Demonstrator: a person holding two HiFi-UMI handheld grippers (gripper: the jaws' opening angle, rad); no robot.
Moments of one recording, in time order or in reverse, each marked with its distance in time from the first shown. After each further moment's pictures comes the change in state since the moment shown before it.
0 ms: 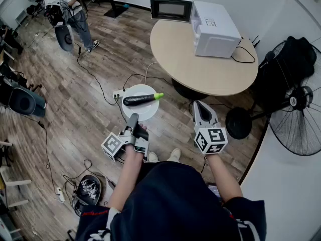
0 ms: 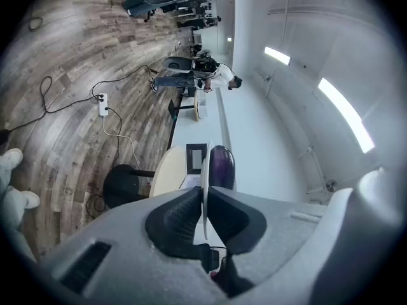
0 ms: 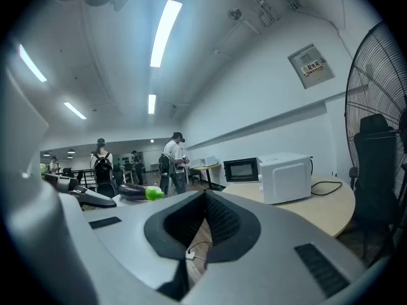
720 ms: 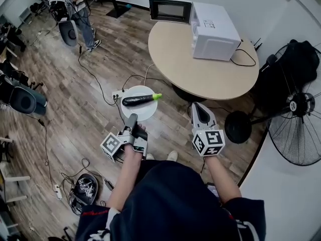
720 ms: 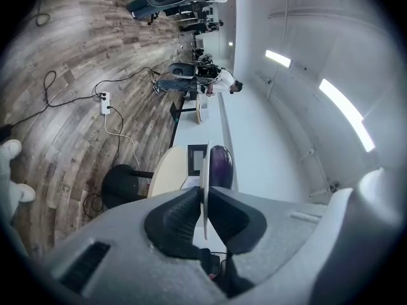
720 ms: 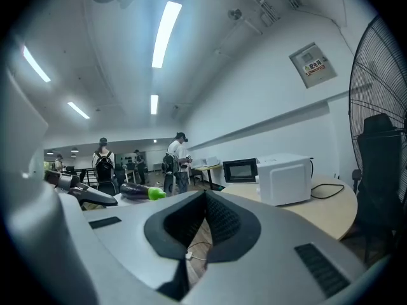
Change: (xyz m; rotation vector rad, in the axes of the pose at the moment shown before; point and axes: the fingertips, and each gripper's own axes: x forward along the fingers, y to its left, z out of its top) left arm 0.022 0.007 -0.026 -0.013 -0.046 0.017; right arm 0.003 -0.036 -0.003 -0.015 -0.007 0.027
